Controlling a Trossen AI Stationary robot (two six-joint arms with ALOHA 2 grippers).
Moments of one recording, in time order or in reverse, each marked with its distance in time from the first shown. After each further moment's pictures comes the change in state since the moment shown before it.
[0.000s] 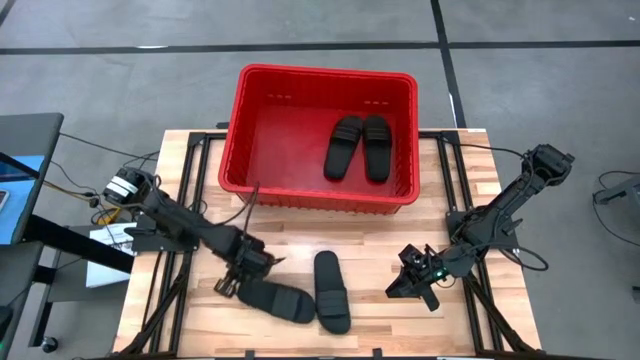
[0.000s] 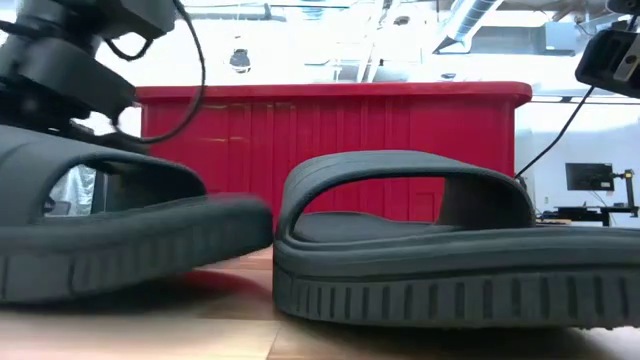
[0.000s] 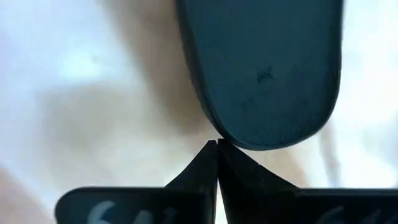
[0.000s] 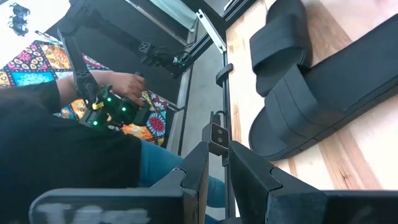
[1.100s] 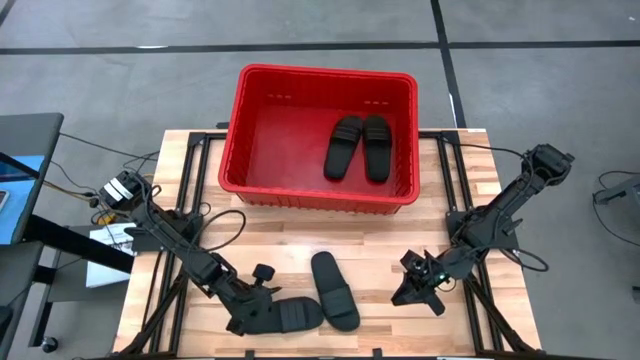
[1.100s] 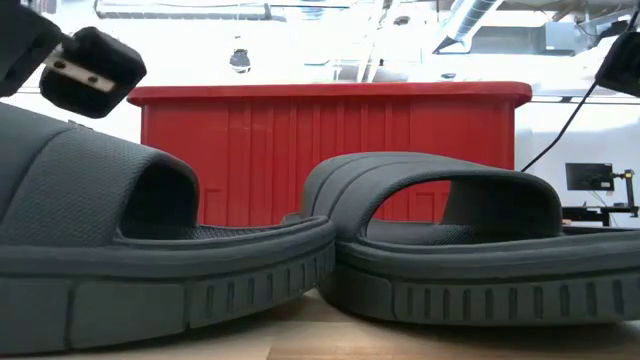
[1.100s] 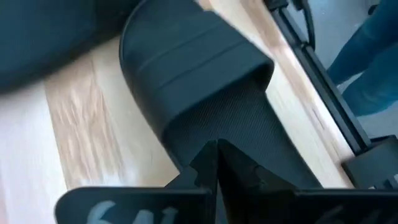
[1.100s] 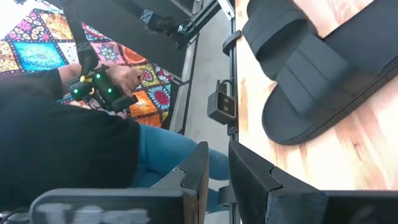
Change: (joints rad) left arm -0.309 0.000 0.002 0.577 -0.397 -0.311; right arm 0.013 0.000 0.000 -0.046 -0.102 0.012
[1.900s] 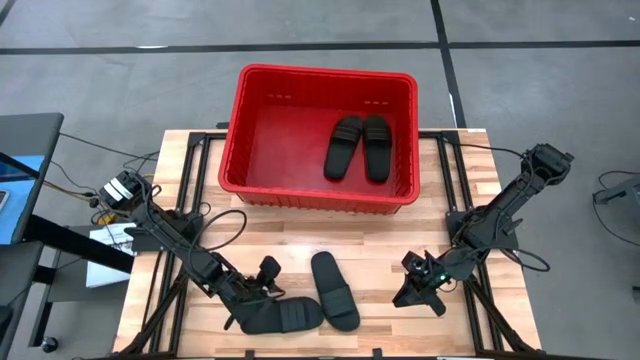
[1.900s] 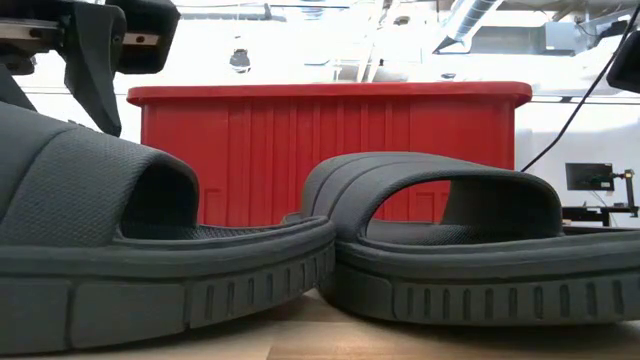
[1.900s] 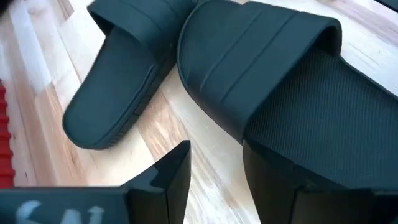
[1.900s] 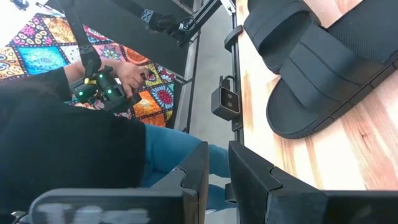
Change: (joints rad) left arm 0.000 0.000 0.000 -0.009 -0.228 0.449; right arm 0.016 0.000 0.000 0.002 0.000 0.043
